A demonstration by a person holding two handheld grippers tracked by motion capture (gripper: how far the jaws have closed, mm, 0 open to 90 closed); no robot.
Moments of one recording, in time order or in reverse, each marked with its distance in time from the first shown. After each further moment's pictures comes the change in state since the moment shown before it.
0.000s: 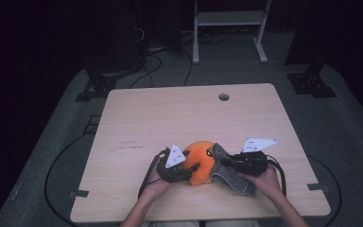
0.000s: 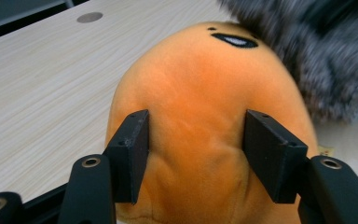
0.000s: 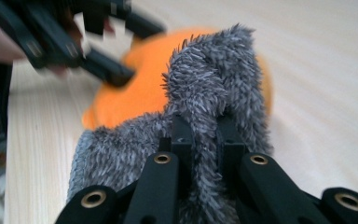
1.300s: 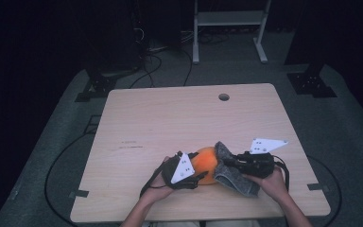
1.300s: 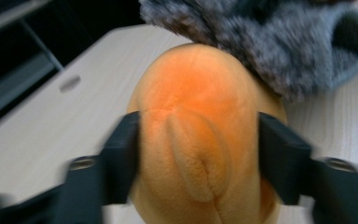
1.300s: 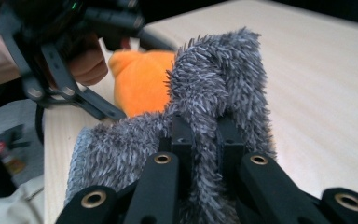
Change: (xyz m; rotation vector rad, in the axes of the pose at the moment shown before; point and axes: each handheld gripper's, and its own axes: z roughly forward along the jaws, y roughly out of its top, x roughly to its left) left arm -0.025 0.013 -0.003 -0.061 -0.056 0.200; right arm 0.010 0.010 -0.023 -0.072 0.050 -0.036
